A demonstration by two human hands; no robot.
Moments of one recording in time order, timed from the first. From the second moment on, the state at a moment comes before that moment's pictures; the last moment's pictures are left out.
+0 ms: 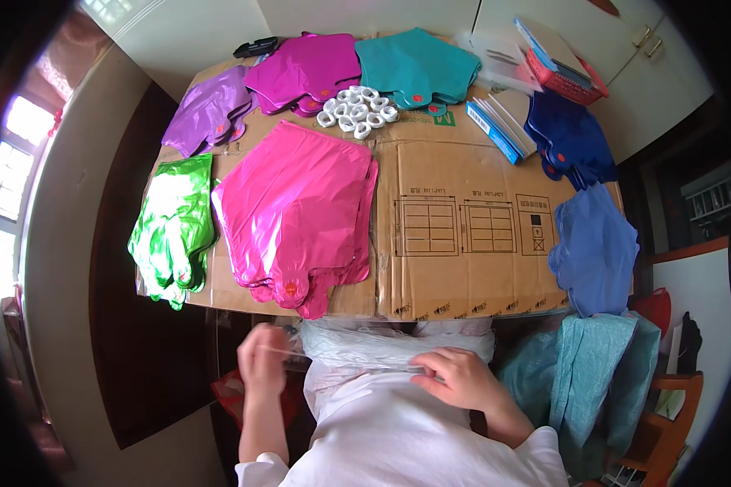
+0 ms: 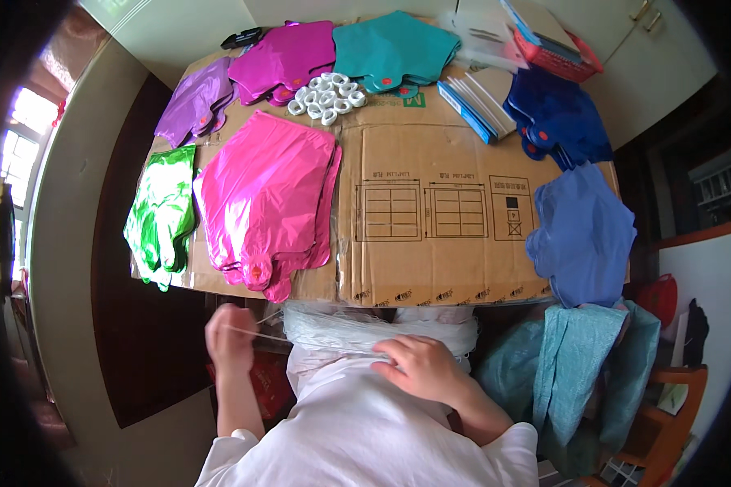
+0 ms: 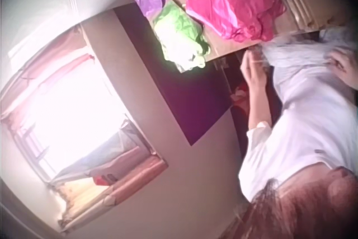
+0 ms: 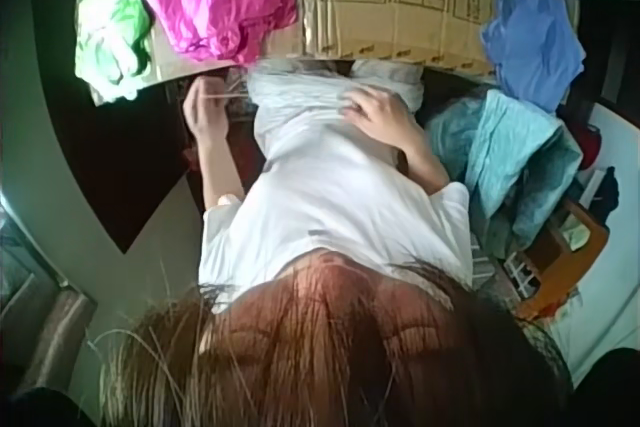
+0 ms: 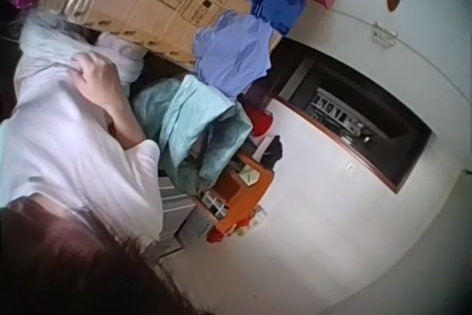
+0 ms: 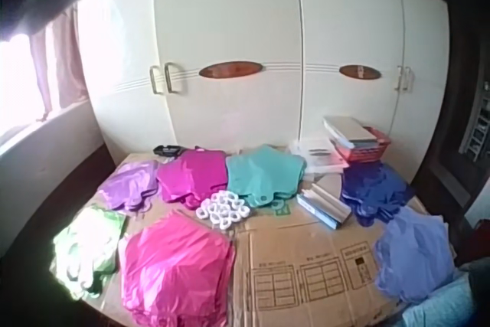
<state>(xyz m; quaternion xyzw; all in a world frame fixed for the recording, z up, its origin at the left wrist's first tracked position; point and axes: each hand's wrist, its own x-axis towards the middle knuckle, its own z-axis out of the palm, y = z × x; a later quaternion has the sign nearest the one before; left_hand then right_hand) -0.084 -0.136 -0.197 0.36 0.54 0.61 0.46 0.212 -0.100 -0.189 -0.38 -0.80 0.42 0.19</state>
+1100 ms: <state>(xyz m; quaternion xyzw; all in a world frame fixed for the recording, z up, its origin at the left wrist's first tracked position) -0.045 0.045 0.149 0.54 0.17 0.67 0.47 0.191 0.061 0.060 -0.26 -0.71 0.25 0.61</state>
